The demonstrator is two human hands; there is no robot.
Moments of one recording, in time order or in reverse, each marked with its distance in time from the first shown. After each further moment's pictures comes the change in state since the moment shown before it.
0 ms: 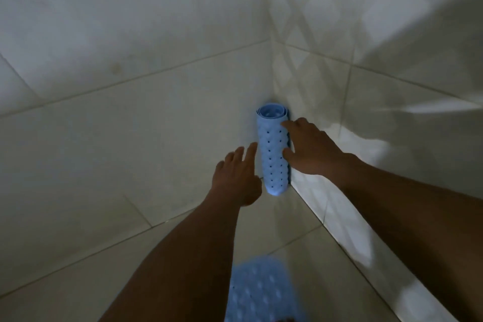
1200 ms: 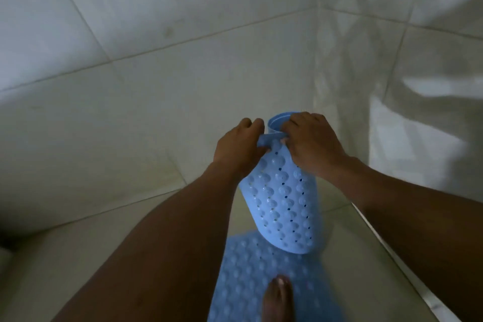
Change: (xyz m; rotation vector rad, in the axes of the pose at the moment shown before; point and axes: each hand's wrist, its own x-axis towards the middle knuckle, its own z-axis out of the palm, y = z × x) left_hand -0.074 -0.039 -0.022 -0.066 0.264 -0.030; right_hand -0.048 -0.062 0.060 -0.202 0.425 -0.482
